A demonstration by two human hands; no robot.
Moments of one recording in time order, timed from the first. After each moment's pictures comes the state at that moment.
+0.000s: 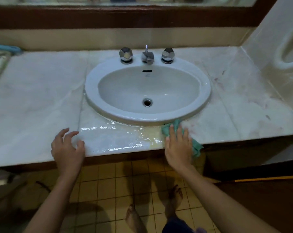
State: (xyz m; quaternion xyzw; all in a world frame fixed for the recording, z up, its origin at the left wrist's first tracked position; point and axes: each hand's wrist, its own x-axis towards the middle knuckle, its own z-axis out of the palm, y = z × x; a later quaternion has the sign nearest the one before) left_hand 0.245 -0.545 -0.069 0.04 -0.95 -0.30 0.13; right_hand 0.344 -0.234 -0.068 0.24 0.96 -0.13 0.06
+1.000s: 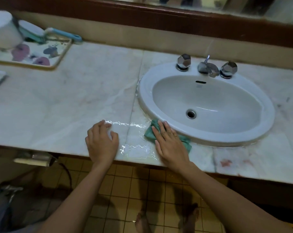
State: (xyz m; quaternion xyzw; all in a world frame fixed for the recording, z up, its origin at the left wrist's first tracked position) left_hand 0.192 -0.601 -0.089 0.10 -0.95 -0.26 0.15; right_hand 0.231 -0.369 -0.074 -0.10 0.99 -0.11 0.03
